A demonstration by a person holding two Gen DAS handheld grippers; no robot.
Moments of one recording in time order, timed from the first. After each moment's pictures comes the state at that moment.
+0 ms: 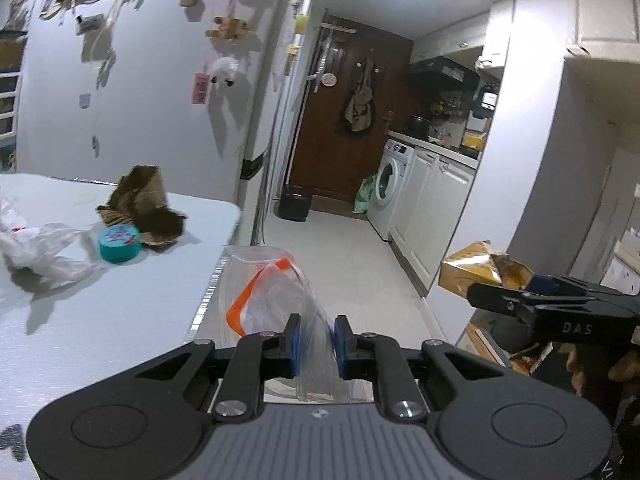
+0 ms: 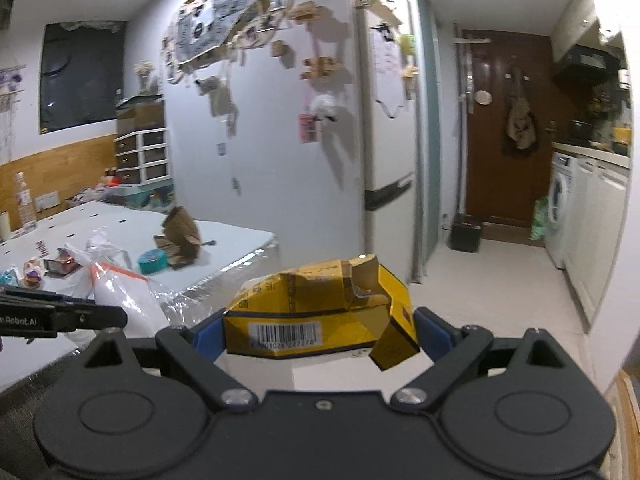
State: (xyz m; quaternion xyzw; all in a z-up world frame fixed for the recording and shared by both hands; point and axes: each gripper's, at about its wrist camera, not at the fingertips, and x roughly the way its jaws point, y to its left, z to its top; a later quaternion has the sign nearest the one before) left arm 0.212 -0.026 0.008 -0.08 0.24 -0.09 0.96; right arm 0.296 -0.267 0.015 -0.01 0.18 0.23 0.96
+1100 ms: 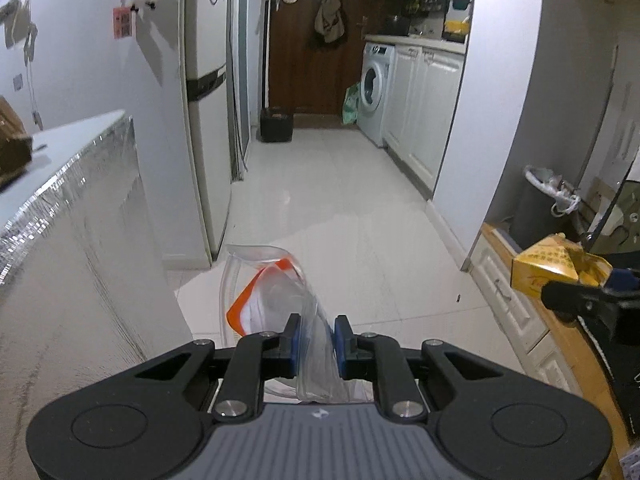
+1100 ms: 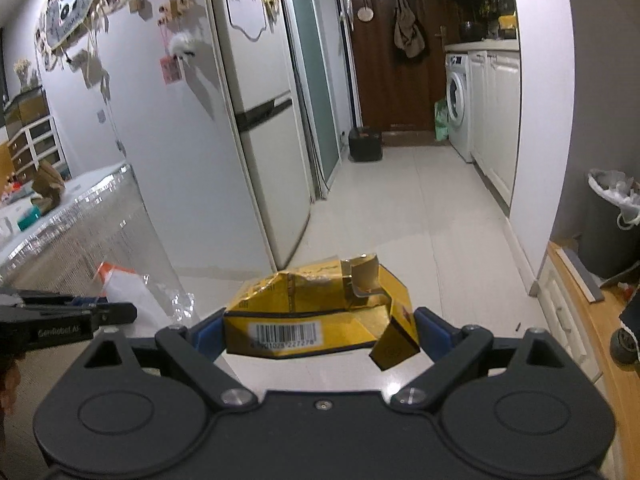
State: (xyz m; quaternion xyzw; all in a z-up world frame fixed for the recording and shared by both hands) left arm 0.311 -0.132 -0.094 0.01 0.35 -0.10 0.93; right arm 0.306 -0.369 -0.087 0.05 0.30 0.09 0.95
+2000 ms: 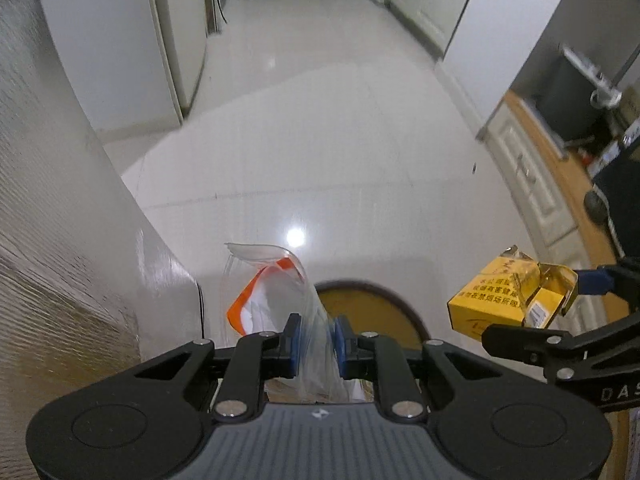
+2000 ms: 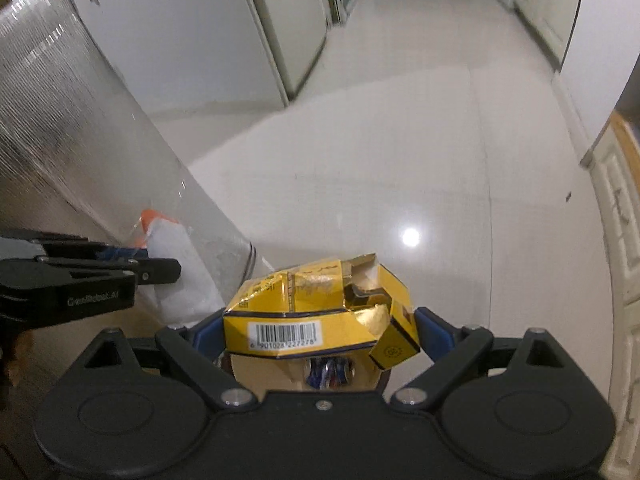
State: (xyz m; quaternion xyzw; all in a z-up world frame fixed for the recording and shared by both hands) left arm 0.413 -0.129 -0.258 0.02 0.55 -0.12 0.83; right arm 0.409 -0.311 -0.246 0.03 0.54 0.12 0.83
